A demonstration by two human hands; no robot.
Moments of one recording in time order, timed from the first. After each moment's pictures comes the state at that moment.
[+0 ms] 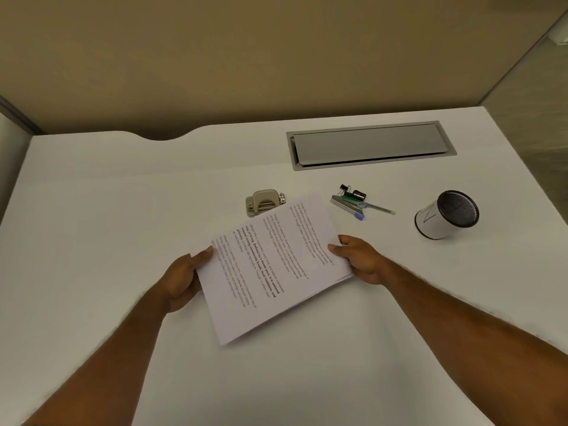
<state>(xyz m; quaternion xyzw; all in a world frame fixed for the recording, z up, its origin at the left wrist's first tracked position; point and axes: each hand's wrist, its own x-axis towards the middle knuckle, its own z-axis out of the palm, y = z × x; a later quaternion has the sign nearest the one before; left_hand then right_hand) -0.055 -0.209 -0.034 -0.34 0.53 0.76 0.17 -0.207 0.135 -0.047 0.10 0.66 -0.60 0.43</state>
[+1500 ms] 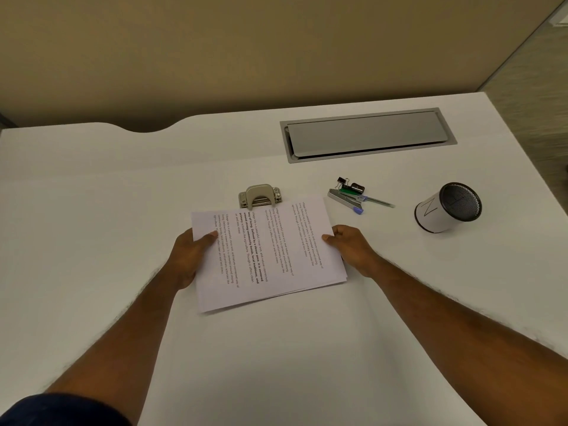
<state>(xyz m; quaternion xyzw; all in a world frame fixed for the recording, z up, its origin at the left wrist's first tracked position) -0.105 -0.201 -0.050 -0.37 0.62 0.68 0.08 -0.215 0.116 -0.050 0.08 0.81 -0.48 0.32</state>
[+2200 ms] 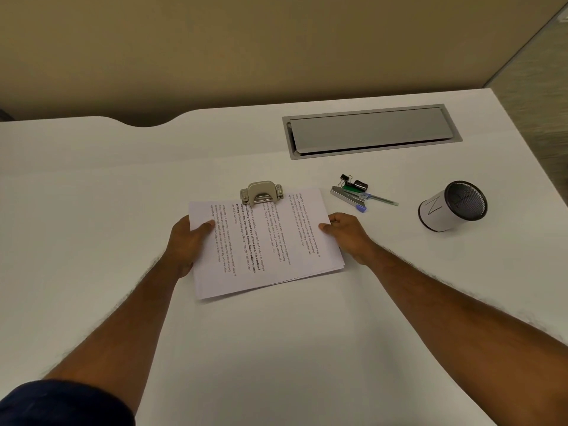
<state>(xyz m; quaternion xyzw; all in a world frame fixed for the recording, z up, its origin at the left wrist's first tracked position) -0.121 -0.210 -0.051 -0.37 0.66 0.66 0.04 -0.234 0.101 -0.048 0.08 0.82 -0.48 0.29</state>
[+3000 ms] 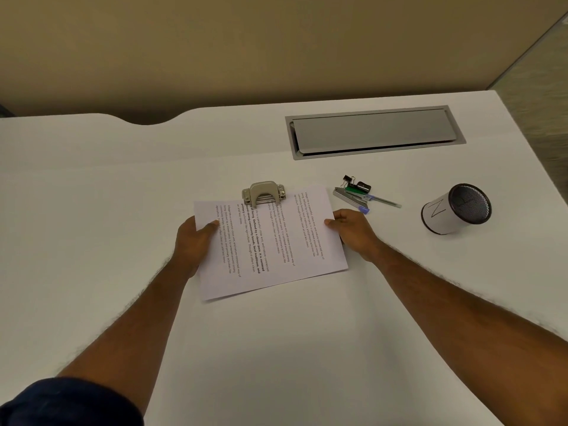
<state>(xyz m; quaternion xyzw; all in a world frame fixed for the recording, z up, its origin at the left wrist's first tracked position) -0.123 -0.202 -0.057 -0.39 0.68 0.62 0.02 -0.243 0.104 -0.051 0.06 0.84 -0.45 0.28</state>
